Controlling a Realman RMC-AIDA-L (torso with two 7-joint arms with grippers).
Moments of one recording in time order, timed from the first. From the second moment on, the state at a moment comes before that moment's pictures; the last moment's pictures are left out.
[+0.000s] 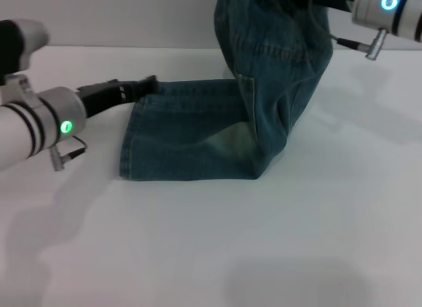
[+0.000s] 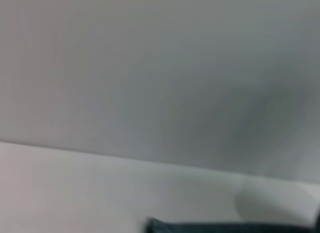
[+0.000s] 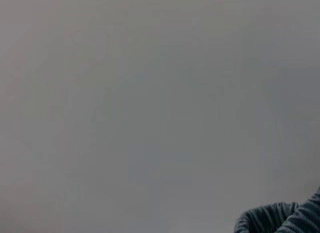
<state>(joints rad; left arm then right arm) -0.27 -2.06 1.69 1.22 -0.94 -0.40 0.32 0.78 2.08 -1.03 -0.73 1.56 0.98 -0.78</state>
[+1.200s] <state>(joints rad) -0.12 -2.06 1.64 1.31 -0.95 -0.16 0.31 1.02 2.09 -1.49 -0.44 1.62 0.81 -0.76</state>
